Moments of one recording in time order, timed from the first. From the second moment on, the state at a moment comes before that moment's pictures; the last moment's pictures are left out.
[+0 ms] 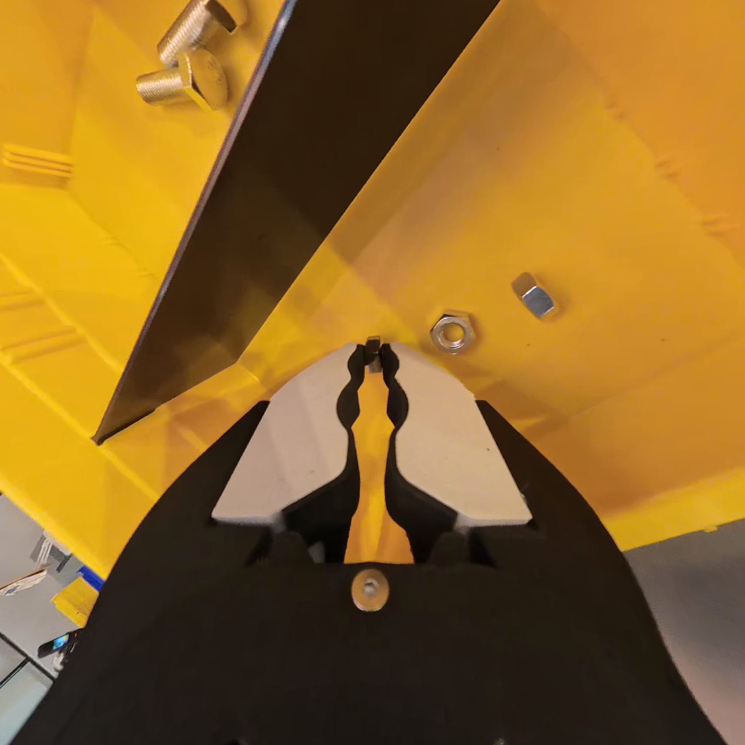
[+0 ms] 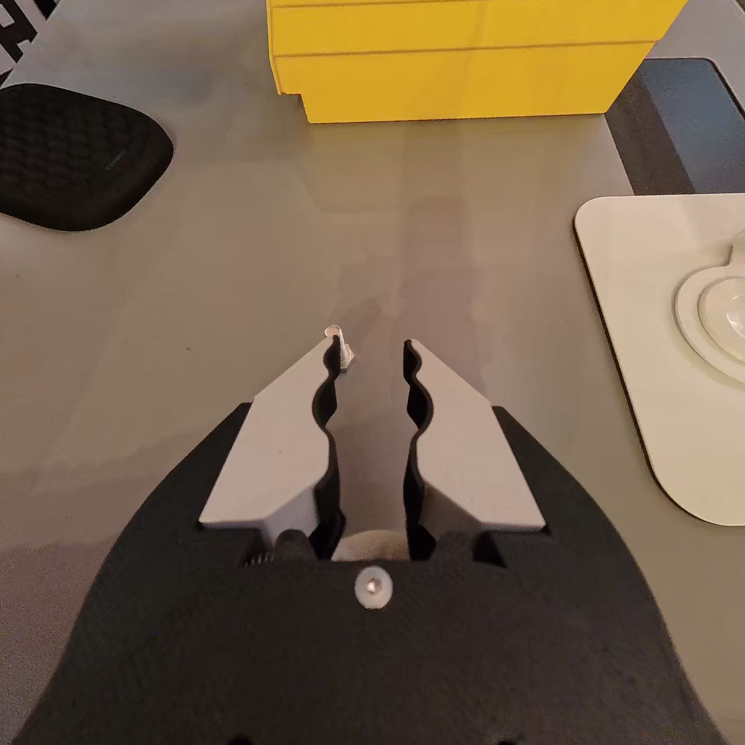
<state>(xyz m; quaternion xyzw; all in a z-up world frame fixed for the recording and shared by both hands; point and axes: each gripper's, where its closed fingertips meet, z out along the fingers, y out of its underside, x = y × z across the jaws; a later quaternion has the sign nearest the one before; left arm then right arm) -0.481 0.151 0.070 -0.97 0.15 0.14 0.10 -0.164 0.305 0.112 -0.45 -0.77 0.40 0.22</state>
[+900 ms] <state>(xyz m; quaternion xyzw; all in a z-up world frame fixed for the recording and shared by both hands) -0.243 0.154 0.227 -0.77 0.09 -0.37 0.50 -0.243 0.141 0.236 -0.13 -0.75 0.30 0.57</state>
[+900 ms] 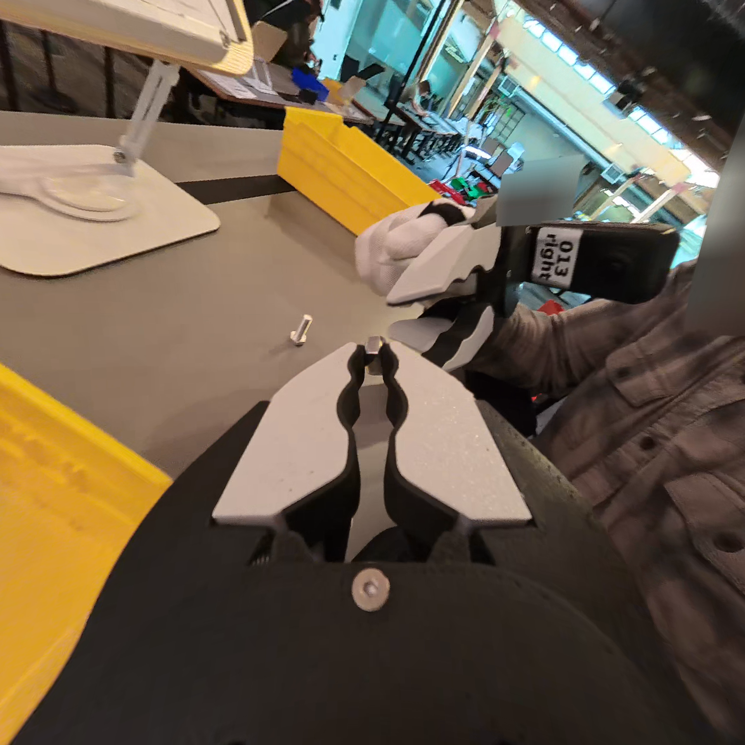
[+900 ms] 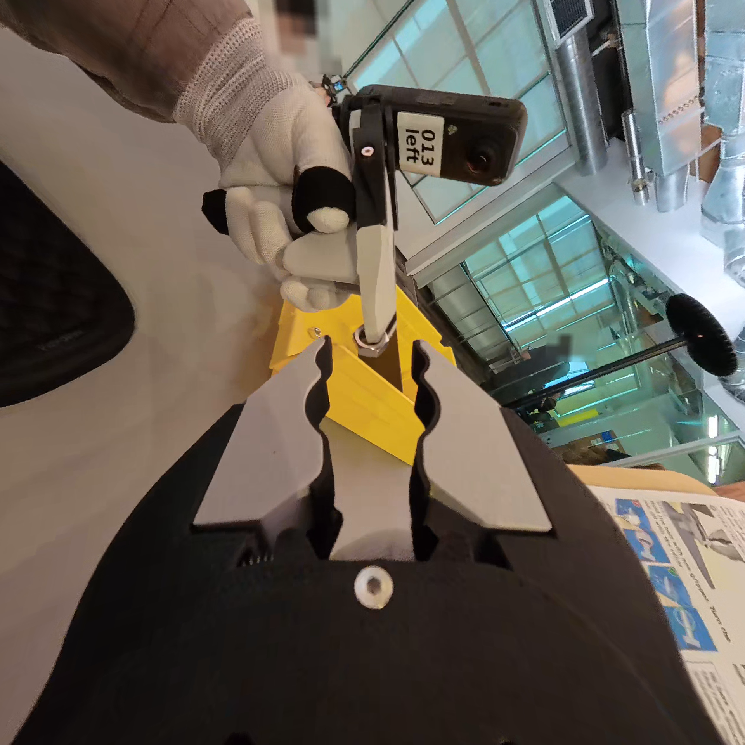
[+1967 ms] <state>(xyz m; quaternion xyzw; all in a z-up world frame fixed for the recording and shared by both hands) -0.215 0.175 0.219 -0.79 0.14 -0.25 0.54 -0.192 0.309 0.228 -0.36 -0.72 0.34 0.48</state>
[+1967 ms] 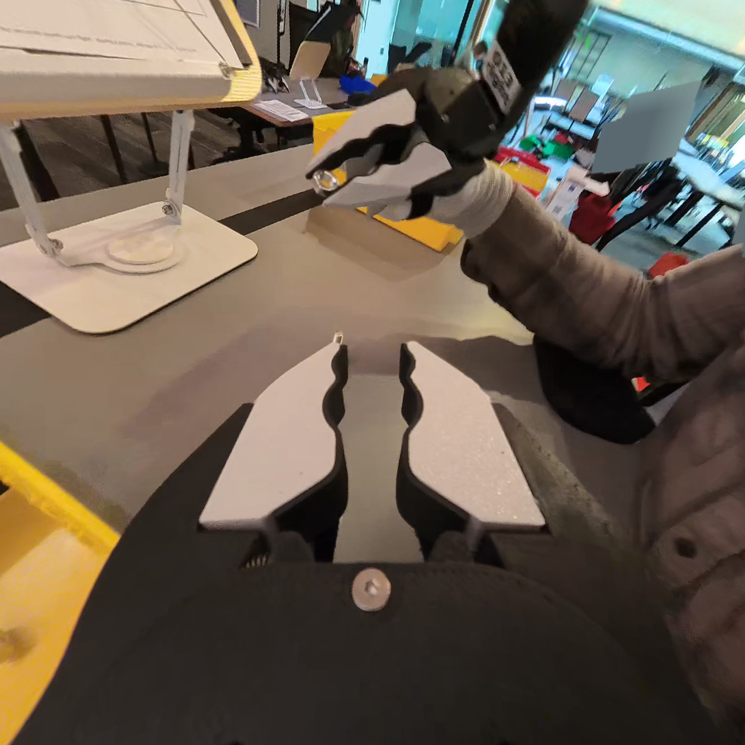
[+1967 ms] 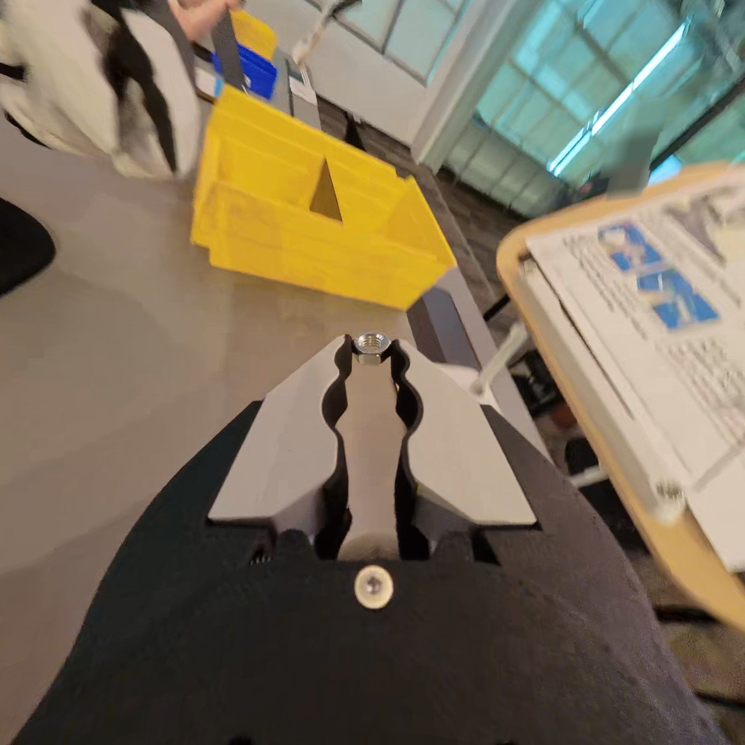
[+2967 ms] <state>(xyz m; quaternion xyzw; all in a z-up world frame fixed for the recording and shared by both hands) -0.192 0.351 0.164 -0.82 0.27 -0.06 0.50 -0.138 0.316 0.067 -0.45 -0.82 0.32 0.17</state>
